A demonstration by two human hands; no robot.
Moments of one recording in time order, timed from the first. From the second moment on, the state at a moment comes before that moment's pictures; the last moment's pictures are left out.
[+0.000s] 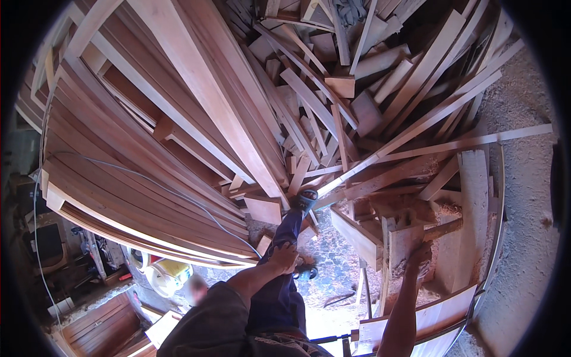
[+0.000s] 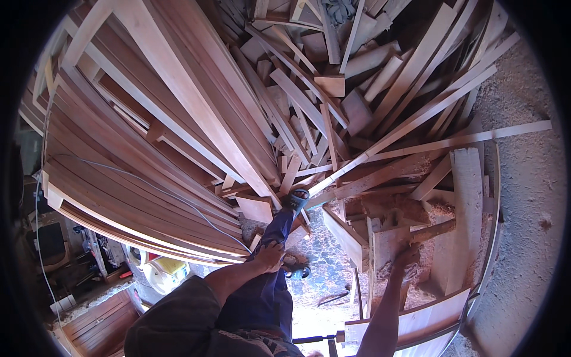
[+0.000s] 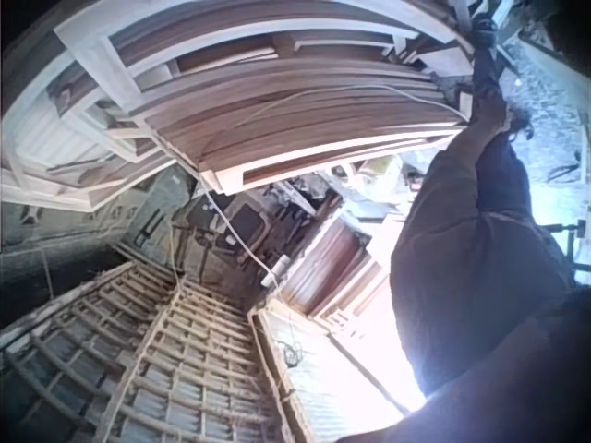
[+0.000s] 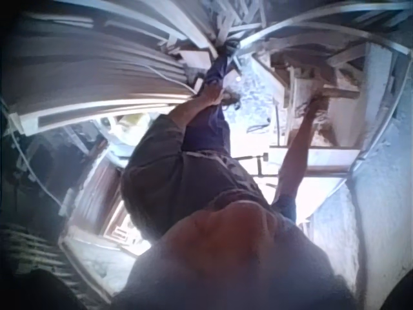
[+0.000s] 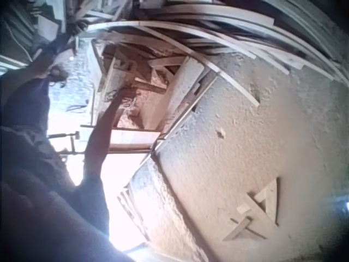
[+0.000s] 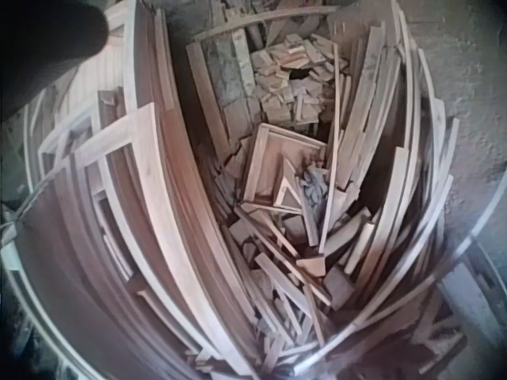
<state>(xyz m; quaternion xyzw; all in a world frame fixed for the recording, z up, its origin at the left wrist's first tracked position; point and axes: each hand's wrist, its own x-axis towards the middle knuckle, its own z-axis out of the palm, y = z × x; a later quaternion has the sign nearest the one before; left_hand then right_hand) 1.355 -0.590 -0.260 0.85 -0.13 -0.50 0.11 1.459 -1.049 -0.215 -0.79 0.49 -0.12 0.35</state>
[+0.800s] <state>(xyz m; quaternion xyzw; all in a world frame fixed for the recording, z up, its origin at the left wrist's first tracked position) 1.355 -0.590 -0.253 0.85 -0.13 -0.50 0.12 1.456 -1.048 -0.207 -0.84 0.47 -0.05 0.27</state>
